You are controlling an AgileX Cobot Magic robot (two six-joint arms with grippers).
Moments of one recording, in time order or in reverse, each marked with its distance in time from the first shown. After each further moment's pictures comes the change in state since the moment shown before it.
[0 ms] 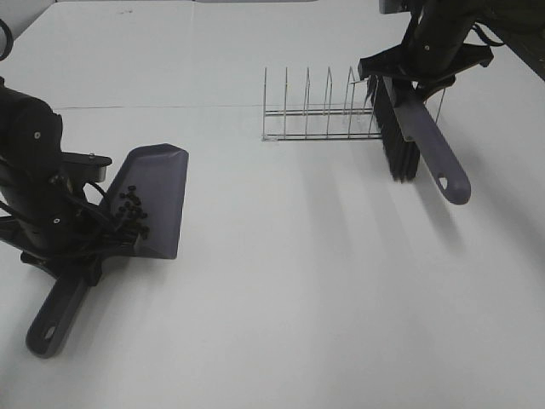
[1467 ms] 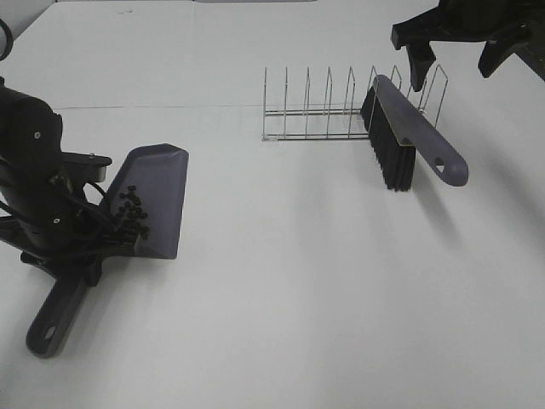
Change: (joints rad) left arm 0.000 0.000 0.000 0.000 0.000 0.000; right arm 0.000 -0.141 -0.072 -0.014 0.367 -0.081
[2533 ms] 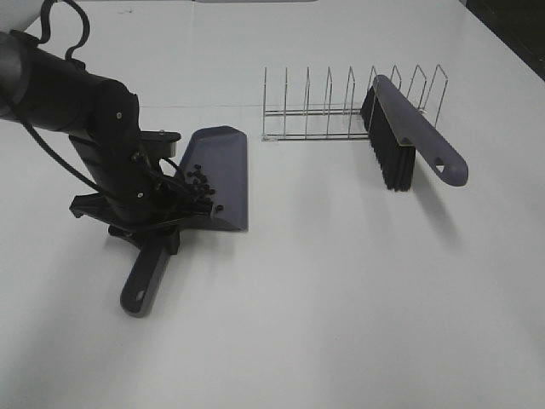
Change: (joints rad) left arm -0.129 0.121 -0.247 -0.124 -0.014 0.000; right arm 0.000 -1.211 1.022 0.187 -0.046 0.000
